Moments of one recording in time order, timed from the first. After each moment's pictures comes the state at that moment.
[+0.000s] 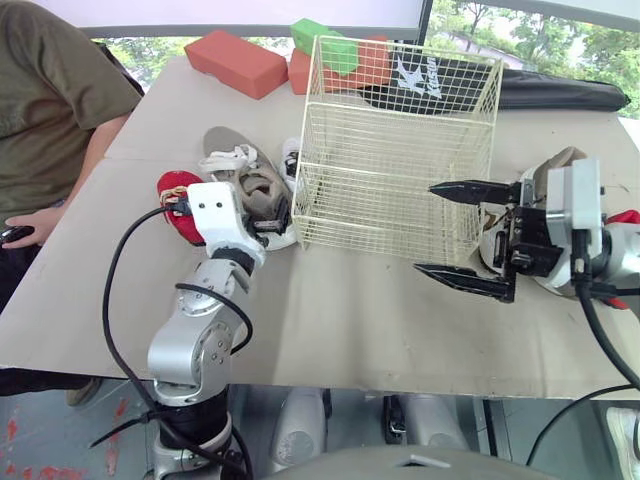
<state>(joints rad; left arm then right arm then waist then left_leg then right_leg) -0.20 0.19 0.14 -0.57 -0.34 0.78 0.12 -0.31 -0.86 -0.14 -0.69 0.87 0.59 0.82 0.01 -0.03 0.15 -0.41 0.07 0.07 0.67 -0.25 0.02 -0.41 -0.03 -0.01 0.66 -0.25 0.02</state>
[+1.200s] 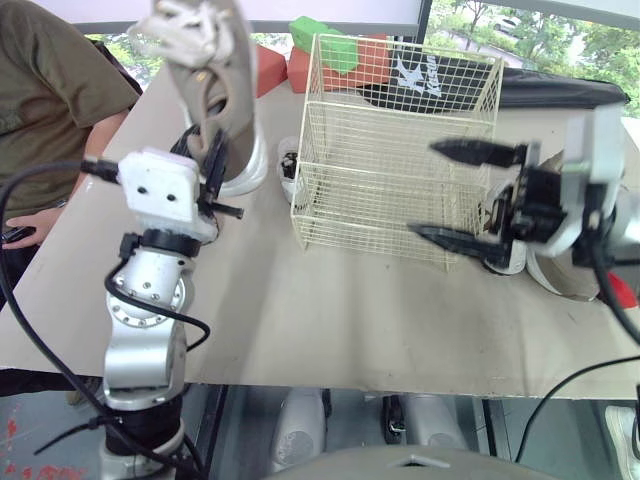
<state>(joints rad) -0.20 0.51 0.21 -0.58 -0.17 0.18 -0.26 -0.58 -0.79 -0.13 -0.59 0.88 0.62 0.73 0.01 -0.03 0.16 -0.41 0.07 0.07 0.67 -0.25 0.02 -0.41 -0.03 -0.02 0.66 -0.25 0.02</state>
